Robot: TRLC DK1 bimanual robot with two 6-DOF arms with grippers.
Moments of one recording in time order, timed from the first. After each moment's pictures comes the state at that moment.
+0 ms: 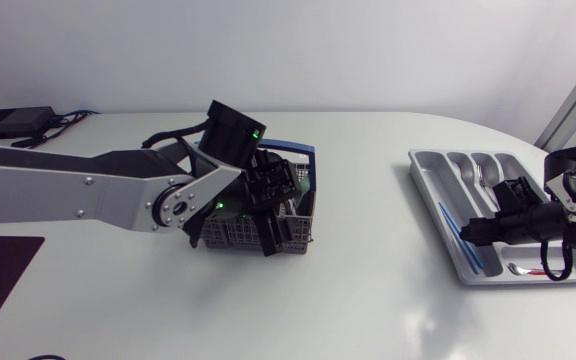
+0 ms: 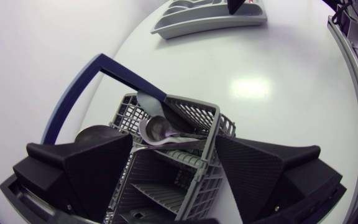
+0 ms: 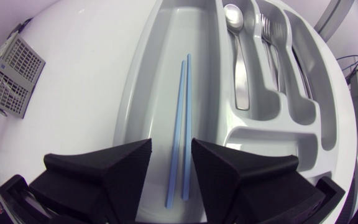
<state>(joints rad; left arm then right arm) -0.70 1.68 1.01 -0.05 0.00 0.74 -0.37 1.66 0.78 -0.23 -0.29 -0.39</state>
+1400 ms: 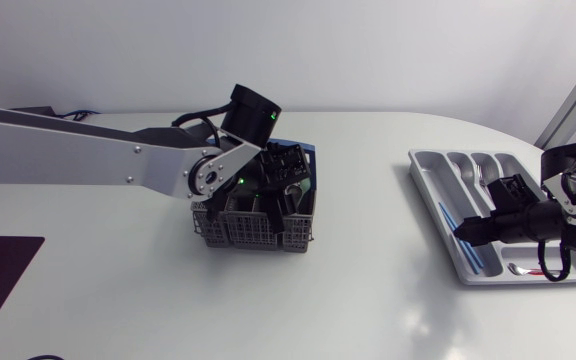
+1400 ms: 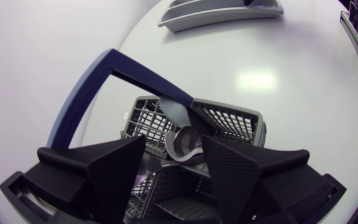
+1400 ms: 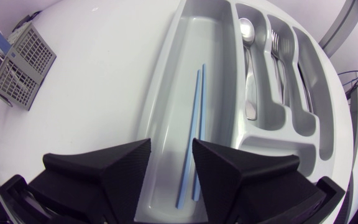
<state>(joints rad) -0.67 1.83 1.18 -0.10 -0.01 0.79 -0.33 1.60 0.74 -0.22 -0.29 -0.42</state>
